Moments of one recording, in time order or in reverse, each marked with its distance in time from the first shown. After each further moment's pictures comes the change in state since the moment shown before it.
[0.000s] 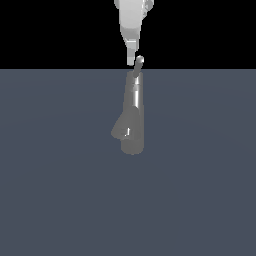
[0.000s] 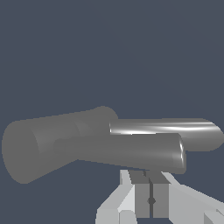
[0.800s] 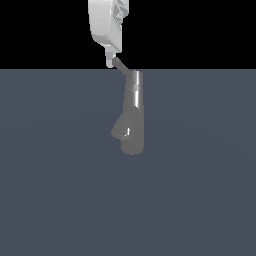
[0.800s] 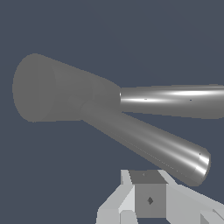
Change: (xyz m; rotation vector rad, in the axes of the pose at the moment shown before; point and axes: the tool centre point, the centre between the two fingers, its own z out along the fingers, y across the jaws) arm -0.056 -0.018 0.008 0.006 0.001 0.027
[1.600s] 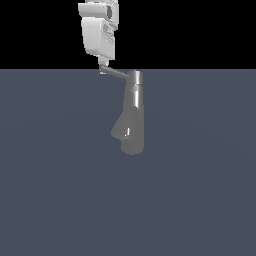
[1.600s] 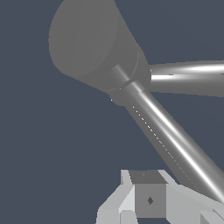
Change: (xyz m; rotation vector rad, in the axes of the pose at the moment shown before) arm -0.032 -0.044 0.019 0.003 0.001 0.013
